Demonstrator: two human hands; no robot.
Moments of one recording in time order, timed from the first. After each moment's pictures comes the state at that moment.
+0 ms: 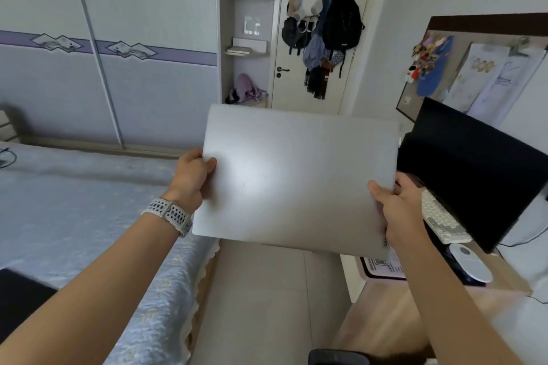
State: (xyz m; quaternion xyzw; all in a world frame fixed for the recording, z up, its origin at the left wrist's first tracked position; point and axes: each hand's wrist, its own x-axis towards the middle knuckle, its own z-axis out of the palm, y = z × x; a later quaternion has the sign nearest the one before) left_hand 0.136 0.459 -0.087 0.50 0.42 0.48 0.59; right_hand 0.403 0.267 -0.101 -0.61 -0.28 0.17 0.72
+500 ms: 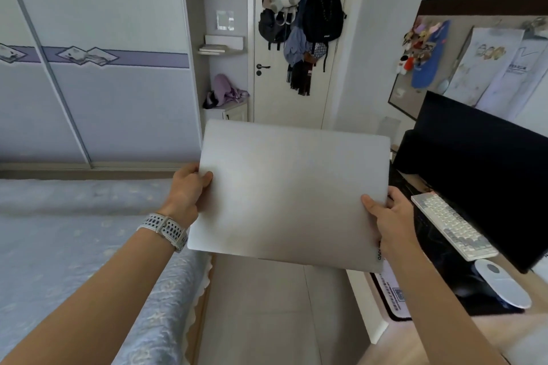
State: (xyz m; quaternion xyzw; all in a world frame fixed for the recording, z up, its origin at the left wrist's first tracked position) left_hand 0.224 0.620 -0.118 0.51 0.42 0.43 0.61; right_hand 0.472 0.398 -0.142 -0.63 -0.22 0.17 0.73
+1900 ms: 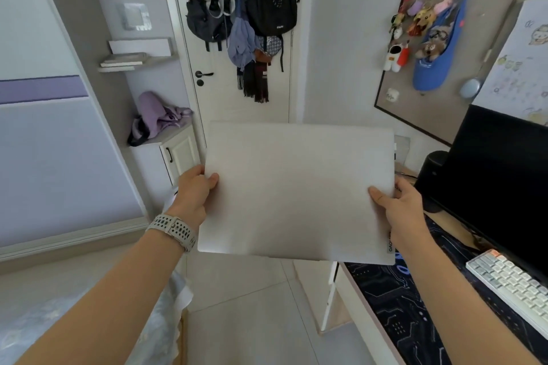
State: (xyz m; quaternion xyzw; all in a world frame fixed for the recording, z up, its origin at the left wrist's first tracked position) left_hand 0.588 1.035 -0.124 0.58 0.40 0.32 0.64; right_hand 0.781 0.758 -0.147 -0.66 -0.12 0.10 0.73
